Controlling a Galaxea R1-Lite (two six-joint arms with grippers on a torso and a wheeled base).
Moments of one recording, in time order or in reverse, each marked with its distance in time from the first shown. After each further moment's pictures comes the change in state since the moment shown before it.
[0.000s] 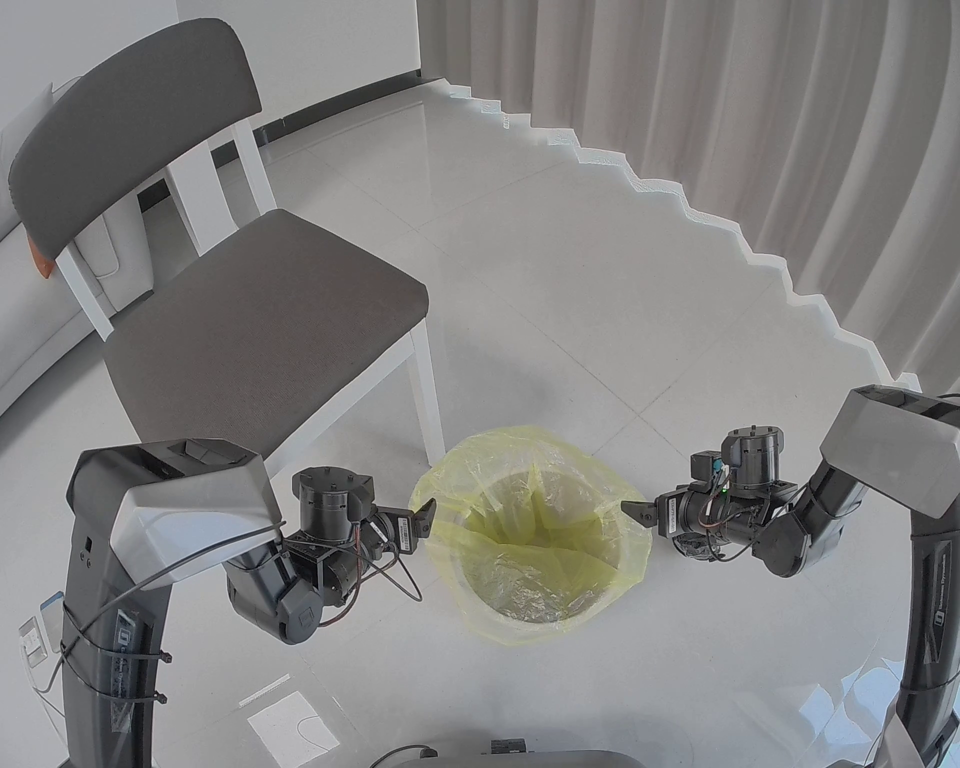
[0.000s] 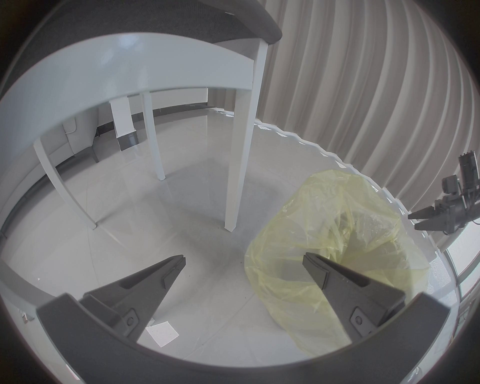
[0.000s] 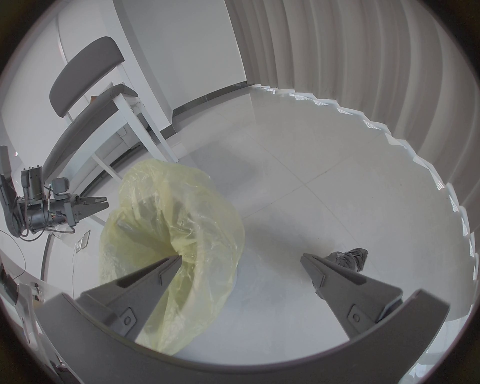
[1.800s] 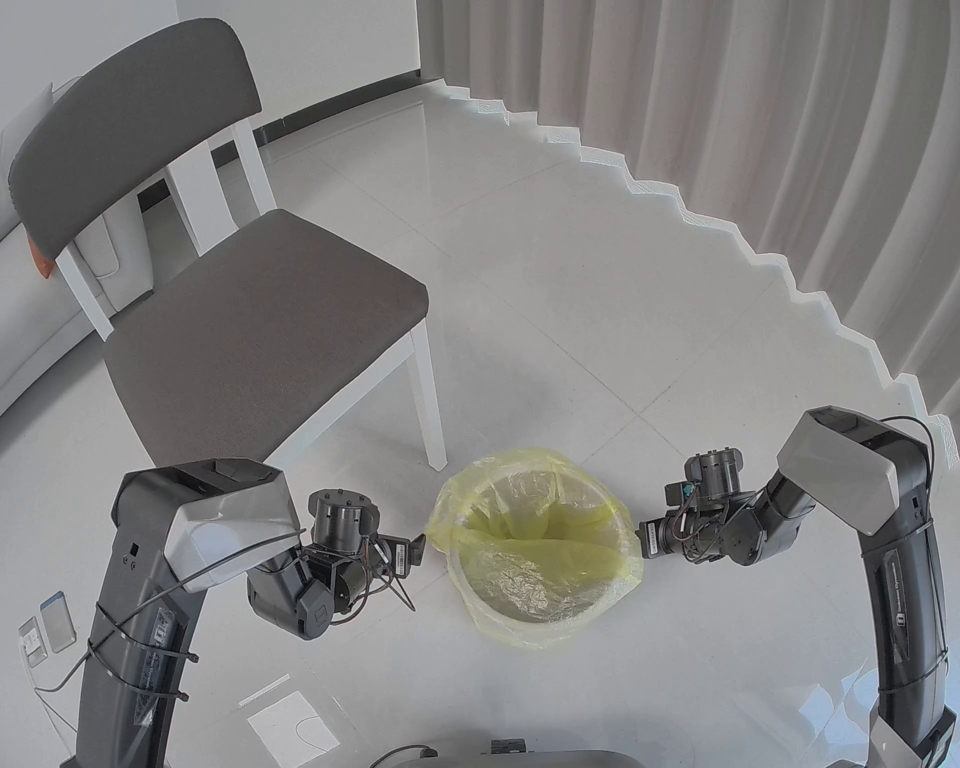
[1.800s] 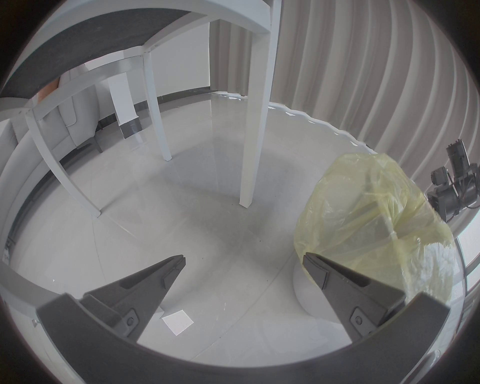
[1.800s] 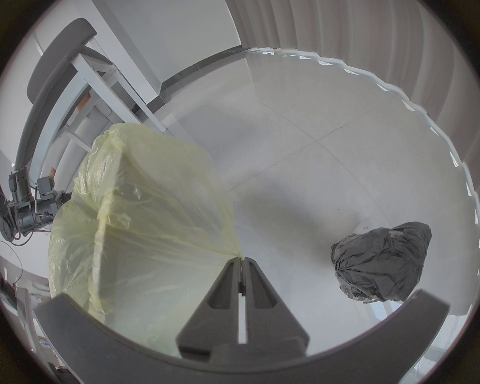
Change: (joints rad) left arm 0.046 0.164 -0.151 0.155 0.003 0.055; right arm -0.028 0.245 -0.324 0.317 0.024 -0.007
